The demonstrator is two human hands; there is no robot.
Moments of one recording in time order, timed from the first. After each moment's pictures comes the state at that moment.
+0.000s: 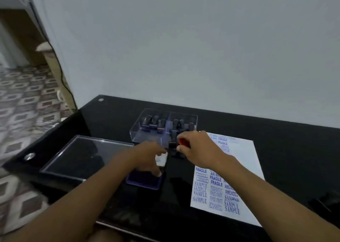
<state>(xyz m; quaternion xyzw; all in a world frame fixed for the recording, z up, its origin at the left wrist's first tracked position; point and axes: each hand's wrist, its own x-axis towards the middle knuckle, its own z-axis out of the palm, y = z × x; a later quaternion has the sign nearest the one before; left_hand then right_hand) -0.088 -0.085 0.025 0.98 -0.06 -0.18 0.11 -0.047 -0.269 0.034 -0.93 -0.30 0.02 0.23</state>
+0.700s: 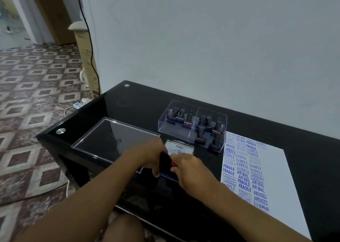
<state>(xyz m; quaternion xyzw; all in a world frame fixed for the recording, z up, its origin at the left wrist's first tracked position) -0.104 -0.008 -0.022 0.98 -0.04 -0.18 0.11 -0.103 -0.186 -0.028 -0.89 -0.42 0.04 0.18</state>
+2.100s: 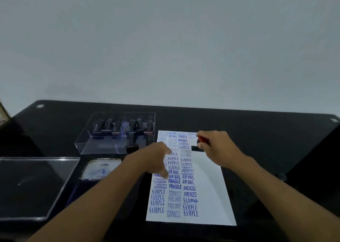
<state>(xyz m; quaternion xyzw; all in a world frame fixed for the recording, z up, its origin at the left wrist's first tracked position) -0.006 -0.200 -0.016 0.95 -0.16 -0.19 0.16 0.002 -0.426 0.006 -0.96 -0.17 -0.01 0.21</state>
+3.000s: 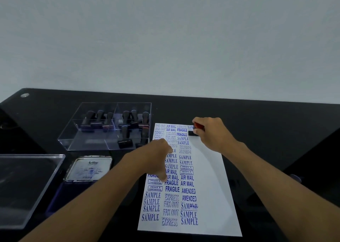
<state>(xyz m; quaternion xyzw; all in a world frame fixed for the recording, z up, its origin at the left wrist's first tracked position) 0.009 -0.218 -0.025 0.95 -0.17 -0.22 0.13 0.072 -0.422 -0.033 -0.96 -0.16 -0.01 0.22</state>
